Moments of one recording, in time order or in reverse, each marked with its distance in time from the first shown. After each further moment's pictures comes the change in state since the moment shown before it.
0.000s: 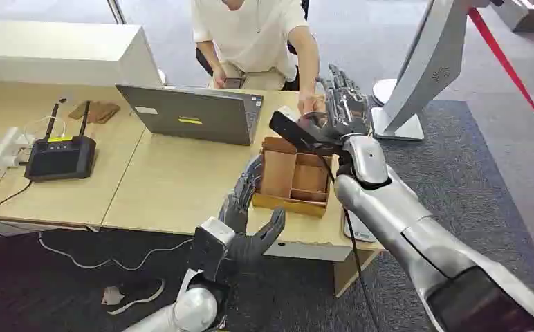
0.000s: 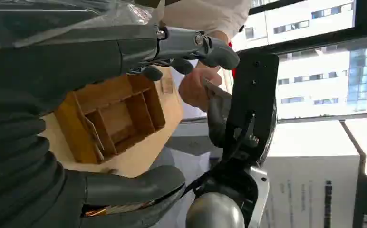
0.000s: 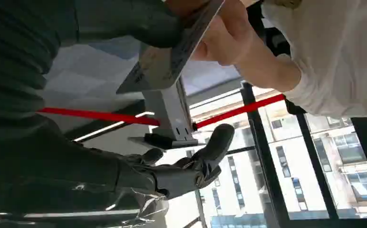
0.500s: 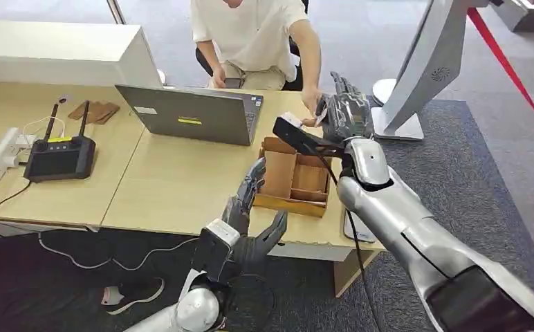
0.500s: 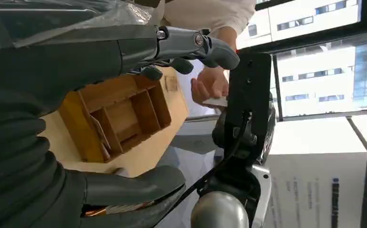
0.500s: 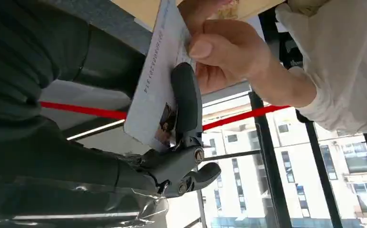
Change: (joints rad) left arm -0.003 0.000 -0.010 0.025 0.003 0.000 -0.004; right arm 0.000 0.001 0.002 0.046 0.019 0.019 -0.016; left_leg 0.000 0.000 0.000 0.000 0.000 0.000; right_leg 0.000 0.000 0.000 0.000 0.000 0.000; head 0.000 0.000
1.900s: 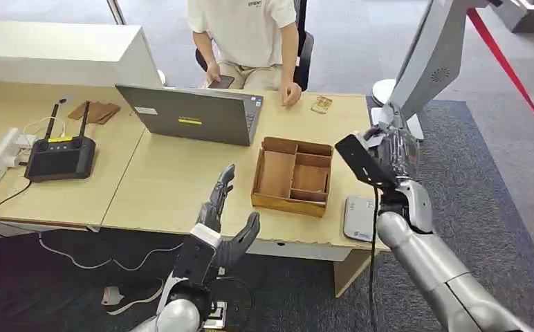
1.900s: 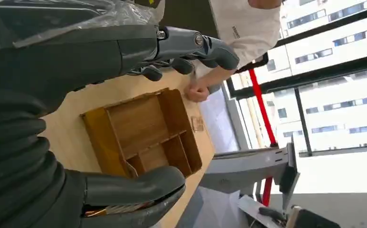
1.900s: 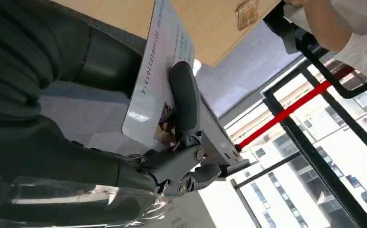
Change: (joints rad) left arm 0.138 0.037 0.144 -0.085 -0.220 0.000 0.130; right arm 0.327 -0.211 -0.276 -0.360 -0.141 -0.128 -0.082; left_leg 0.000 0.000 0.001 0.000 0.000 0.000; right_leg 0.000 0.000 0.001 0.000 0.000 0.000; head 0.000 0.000
